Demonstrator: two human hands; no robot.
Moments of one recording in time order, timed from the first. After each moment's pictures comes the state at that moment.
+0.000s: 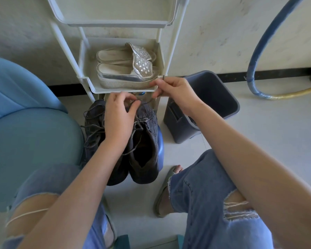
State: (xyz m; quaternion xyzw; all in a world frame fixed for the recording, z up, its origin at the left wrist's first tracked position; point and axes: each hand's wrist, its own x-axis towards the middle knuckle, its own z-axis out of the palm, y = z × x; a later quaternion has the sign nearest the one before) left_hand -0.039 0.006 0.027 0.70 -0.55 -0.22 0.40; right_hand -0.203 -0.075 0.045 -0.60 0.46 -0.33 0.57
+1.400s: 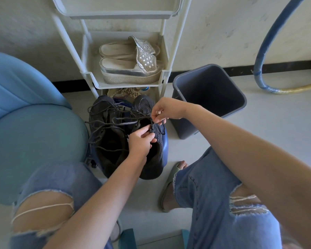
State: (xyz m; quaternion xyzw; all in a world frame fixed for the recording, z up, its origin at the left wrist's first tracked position) left_hand -0.079 0.048 -0.034 0.66 -0.24 -0.59 0.40; right_hand -0.192 -0.084 -0.002 -0.80 0.39 0.09 0.44
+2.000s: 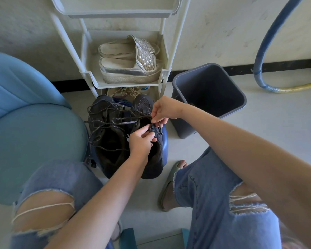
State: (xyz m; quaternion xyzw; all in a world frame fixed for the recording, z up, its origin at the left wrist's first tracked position) left_hand -0.082 0.049 -0.039 0.67 -0.24 -0.57 0.41; right_hand -0.185 -0.080 -0.005 -0.72 0.47 0.06 0.50
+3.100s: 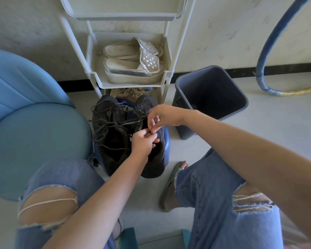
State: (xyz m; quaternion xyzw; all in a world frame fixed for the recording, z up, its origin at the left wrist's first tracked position) left_hand -0.077 0.048 -0.038 0.67 -0.25 -0.59 0.37; right_hand -0.178 -0.062 0.000 -0.86 0.34 0.10 0.38
